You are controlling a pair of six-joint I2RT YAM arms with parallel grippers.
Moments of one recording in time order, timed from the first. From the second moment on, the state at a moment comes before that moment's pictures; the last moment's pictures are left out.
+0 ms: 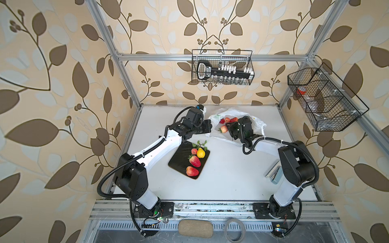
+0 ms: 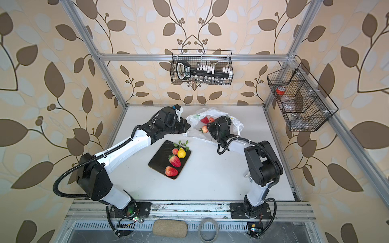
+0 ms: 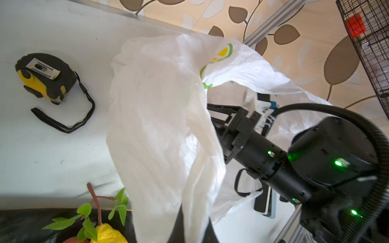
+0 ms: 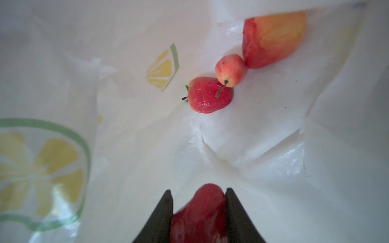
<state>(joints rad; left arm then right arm) -0.57 1.57 1.34 -0.36 0.20 -0.61 0.34 1.74 0.96 0.29 -0.01 1.25</state>
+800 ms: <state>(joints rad) -0.56 1.71 1.51 -0.30 0.27 -0.63 0.41 1.76 0.94 0.23 -0.09 1.11</state>
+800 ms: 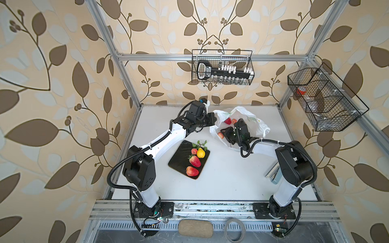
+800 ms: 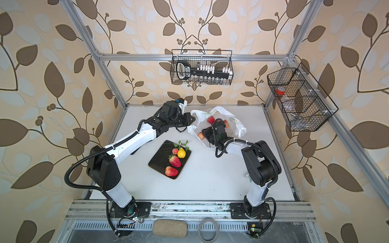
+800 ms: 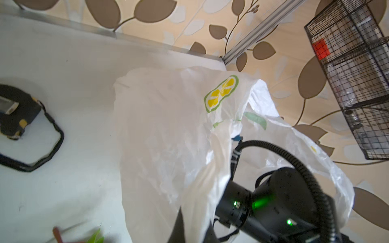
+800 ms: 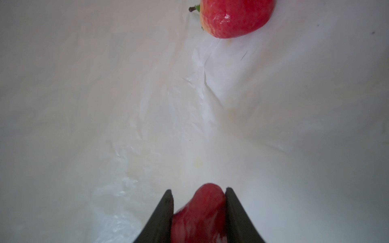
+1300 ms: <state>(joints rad) -0.56 1.83 1.61 -0.33 0.20 -0.64 0.41 1.53 0.90 0.14 -0.08 0.72</state>
